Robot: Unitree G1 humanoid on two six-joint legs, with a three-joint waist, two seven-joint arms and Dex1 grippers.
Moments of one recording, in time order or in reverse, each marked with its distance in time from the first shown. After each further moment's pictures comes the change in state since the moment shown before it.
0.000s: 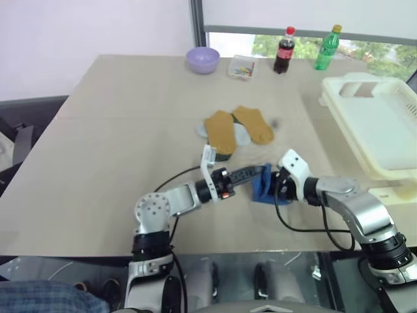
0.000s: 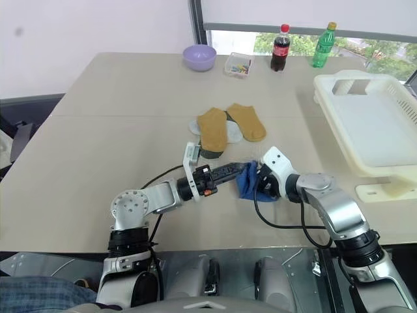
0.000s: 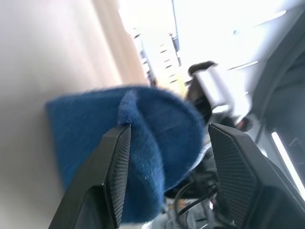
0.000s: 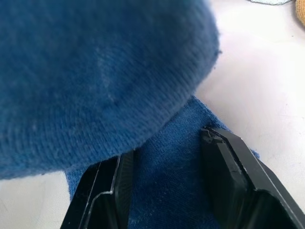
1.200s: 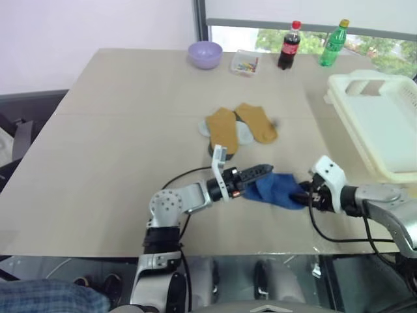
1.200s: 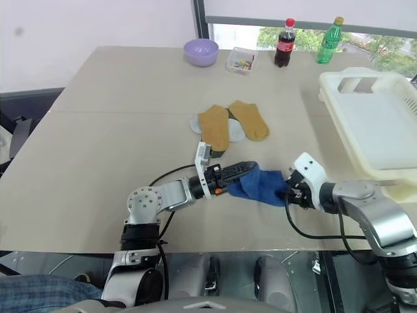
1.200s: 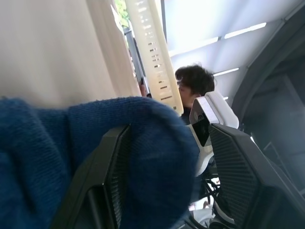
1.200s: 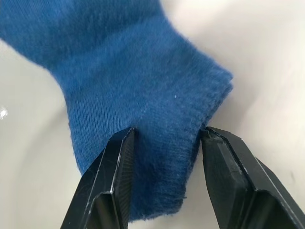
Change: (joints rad) left arm -0.035 0.002 -0.098 0.102 0.006 -0.070 -0.037; right arm 0.148 -0.231 -0.182 -0.170 0.164 0.110 0.038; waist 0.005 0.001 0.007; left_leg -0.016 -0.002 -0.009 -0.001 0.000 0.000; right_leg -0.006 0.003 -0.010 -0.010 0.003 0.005
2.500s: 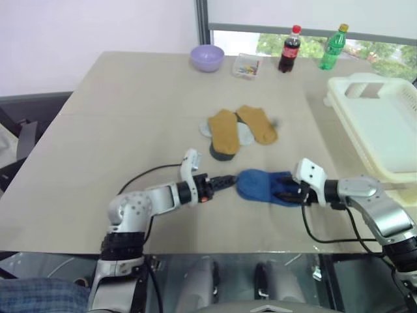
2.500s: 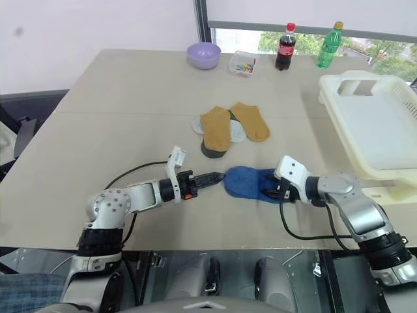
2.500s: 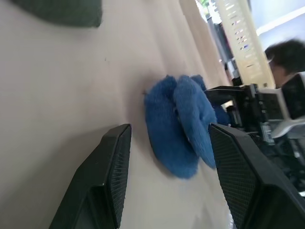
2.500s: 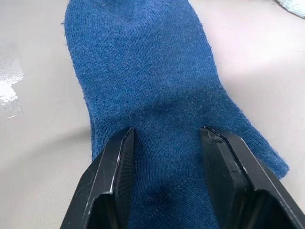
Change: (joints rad) left arm 0.036 0.284 -0.116 -0.114 0.202 -0.084 -0.022; right arm -0.079 0.045 0.181 0.300 -0.196 -0.542 0.206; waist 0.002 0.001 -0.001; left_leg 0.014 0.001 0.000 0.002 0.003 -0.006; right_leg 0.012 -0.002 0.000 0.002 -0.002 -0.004
